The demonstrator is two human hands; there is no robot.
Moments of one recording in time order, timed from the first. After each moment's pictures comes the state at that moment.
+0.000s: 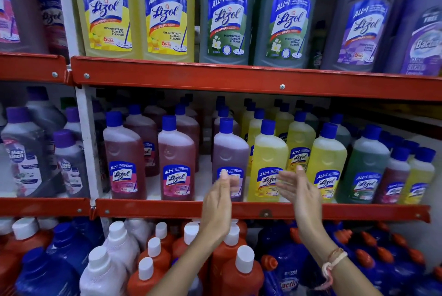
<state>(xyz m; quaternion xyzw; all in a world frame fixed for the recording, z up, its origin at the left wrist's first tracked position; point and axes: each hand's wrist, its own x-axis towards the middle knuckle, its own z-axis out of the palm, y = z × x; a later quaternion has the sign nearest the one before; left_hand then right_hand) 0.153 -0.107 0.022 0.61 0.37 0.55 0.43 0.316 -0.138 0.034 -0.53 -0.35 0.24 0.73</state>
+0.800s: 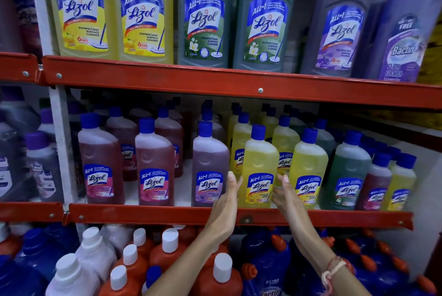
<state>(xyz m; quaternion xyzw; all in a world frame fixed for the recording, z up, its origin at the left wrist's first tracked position) 0.219 -0.077 0.002 0.62 0.39 0.41 0.55 0.363 -0.138 0.020 -0.57 -0.44 0.32 0.62</state>
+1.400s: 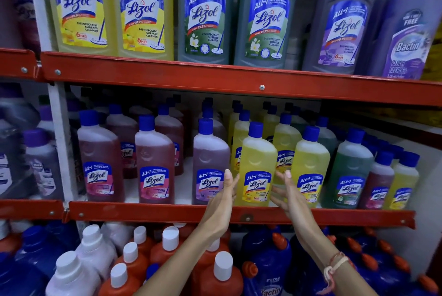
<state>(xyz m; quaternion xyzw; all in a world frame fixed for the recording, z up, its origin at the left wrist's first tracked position) 0.203 -0.094 0.020 0.64 0.37 0.40 0.54 0.364 -0.140 0.026 -0.58 -0.45 0.32 0.60</state>
